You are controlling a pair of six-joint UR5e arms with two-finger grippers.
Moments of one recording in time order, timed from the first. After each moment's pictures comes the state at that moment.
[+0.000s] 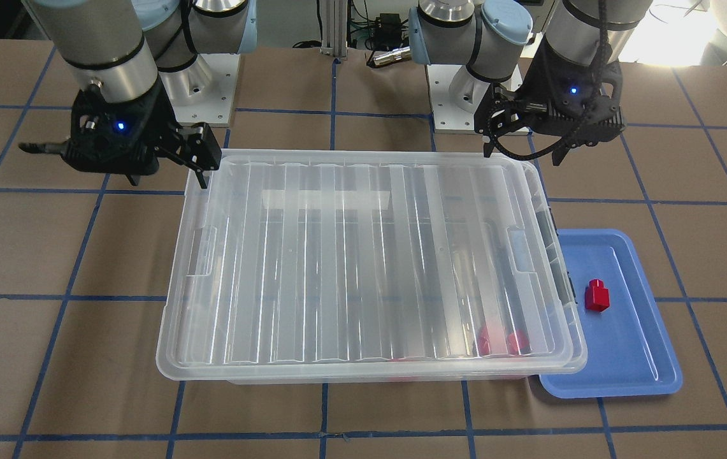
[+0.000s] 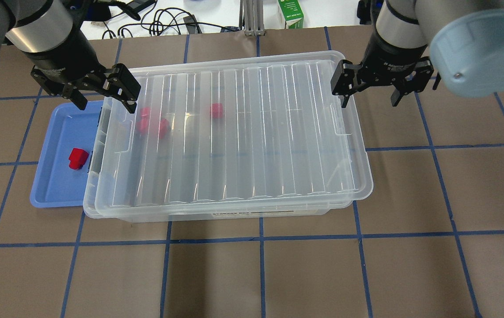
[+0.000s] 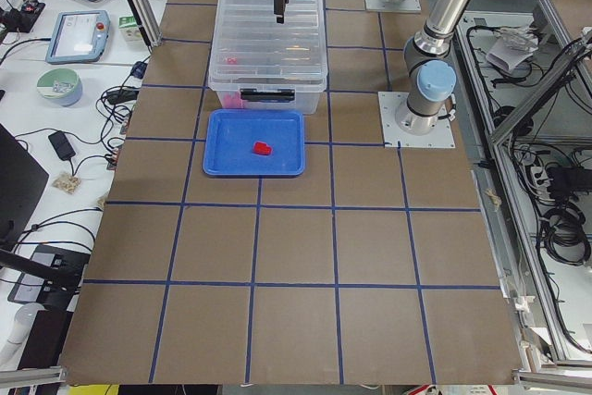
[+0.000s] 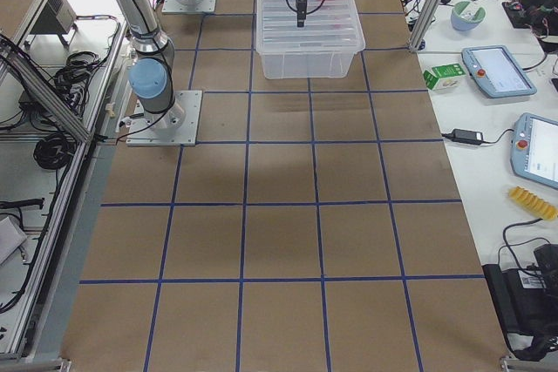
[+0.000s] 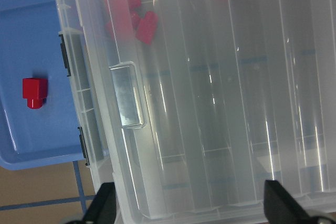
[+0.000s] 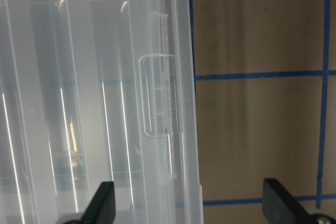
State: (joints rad) left arm -1.54 -1.55 -1.55 -1.60 1.58 0.16; right arm 1.63 -1.52 1.64 -1.72 -1.58 0.09
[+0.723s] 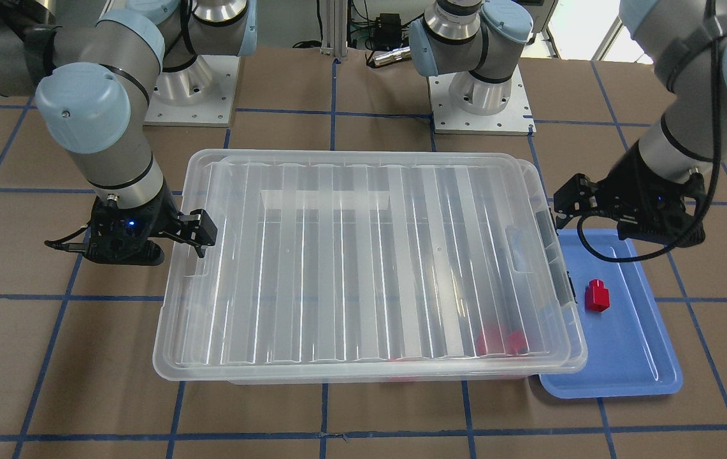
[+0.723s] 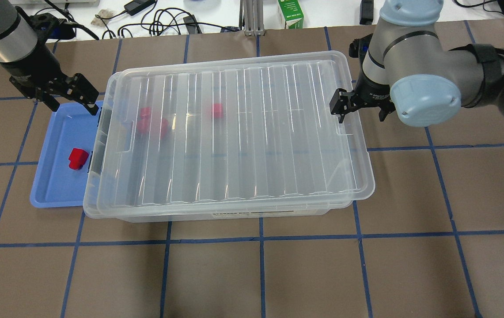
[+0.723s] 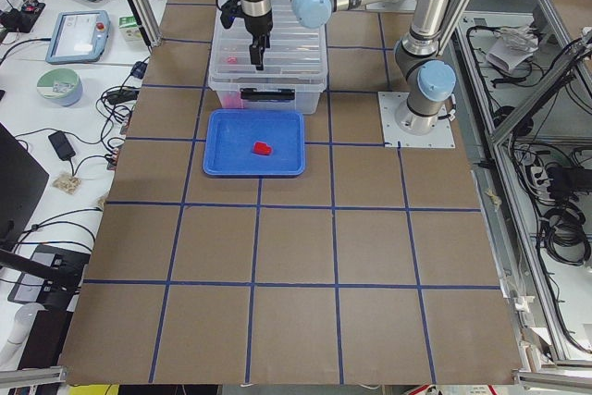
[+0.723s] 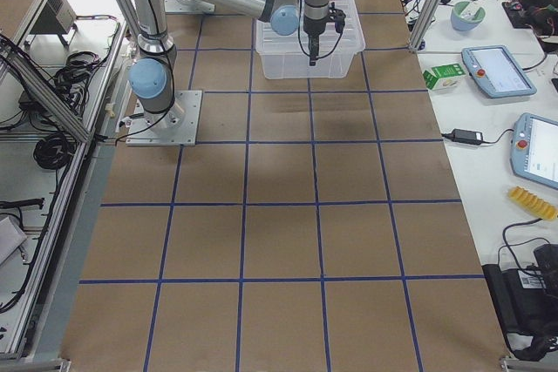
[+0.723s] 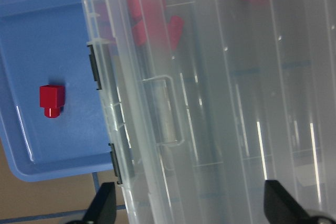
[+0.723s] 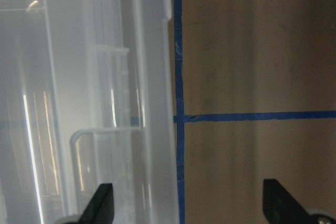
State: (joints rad) left arm -1.28 -1.73 -1.61 -1.42 1.56 0.47; right arm 1.57 -1.38 1.76 -1.97 -1.60 0.00
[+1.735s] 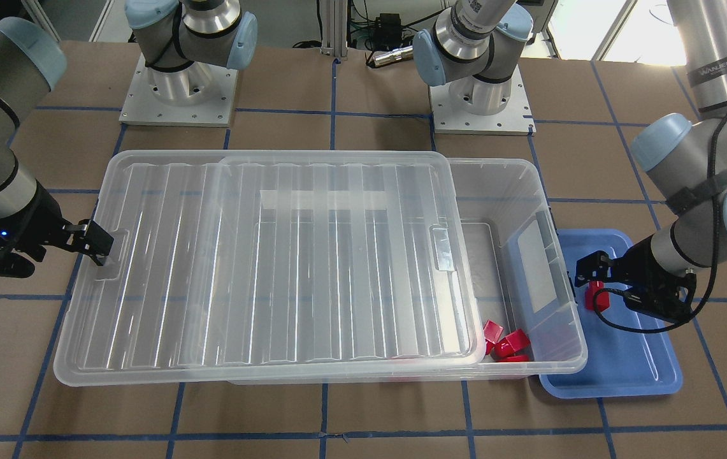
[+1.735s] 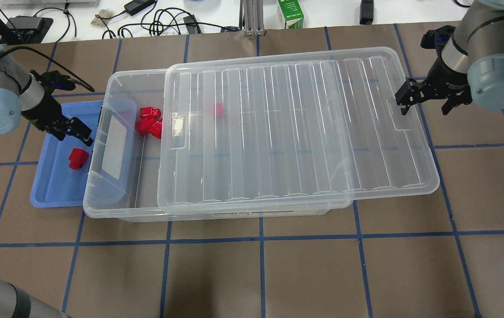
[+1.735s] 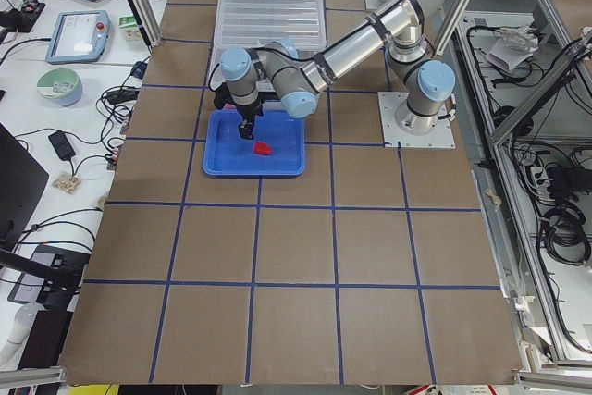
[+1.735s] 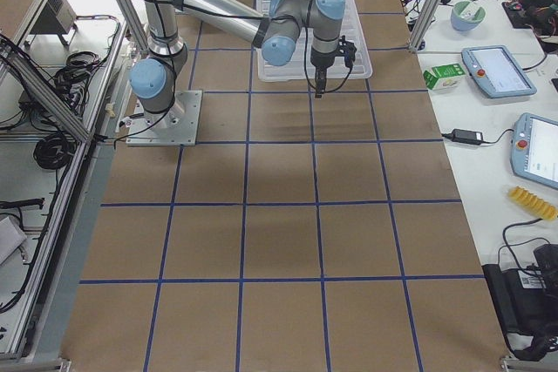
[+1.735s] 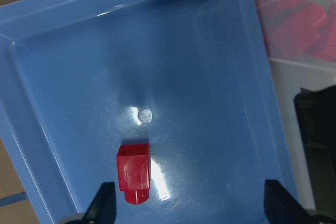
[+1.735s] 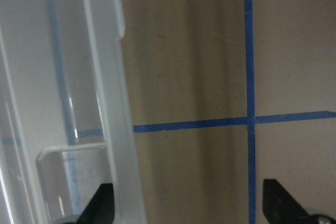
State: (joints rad) left arm -1.12 -1.95 -1.76 -1.11 1.54 0.73; right arm 1.31 -1.39 1.76 -1.96 -1.60 -0.19
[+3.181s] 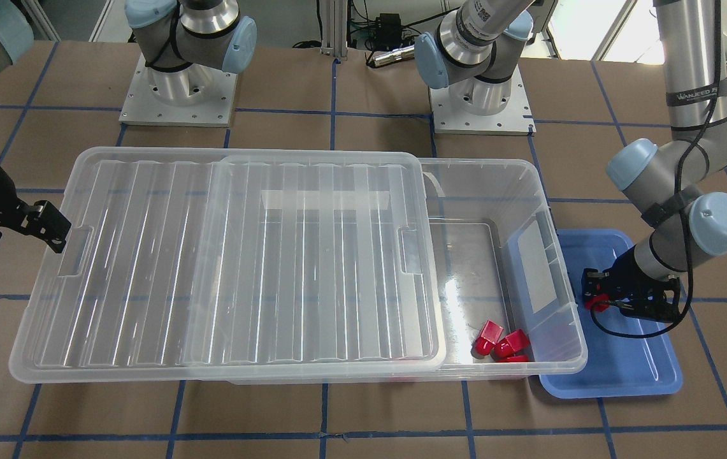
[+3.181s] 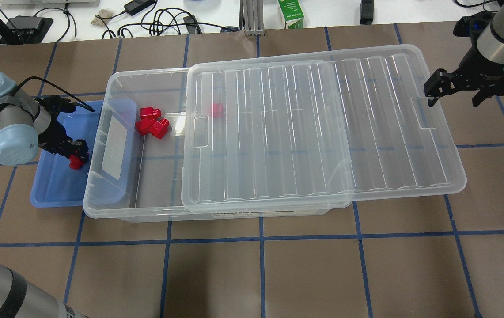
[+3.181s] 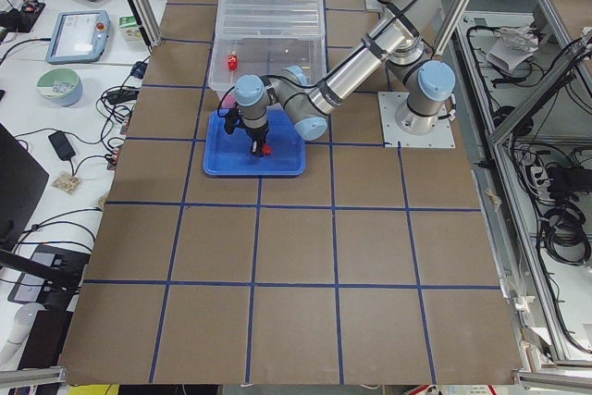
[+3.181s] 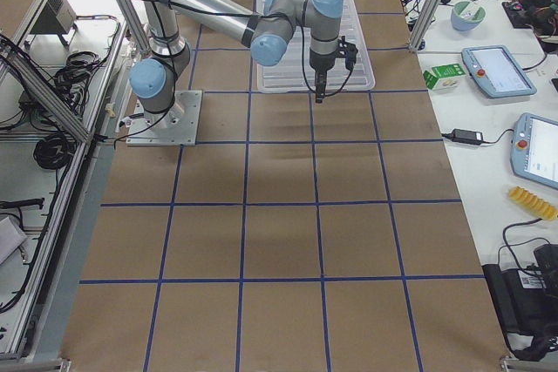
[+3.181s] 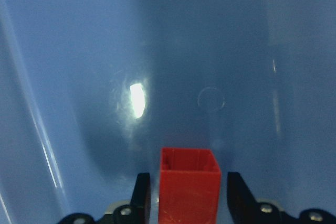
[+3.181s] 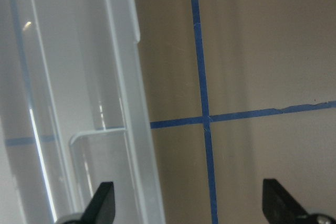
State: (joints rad) left arm -1.09 -2.00 -1.87 -0.88 1.57 0.64; right arm 1.27 -1.47 1.72 -1.90 -1.61 -0.22
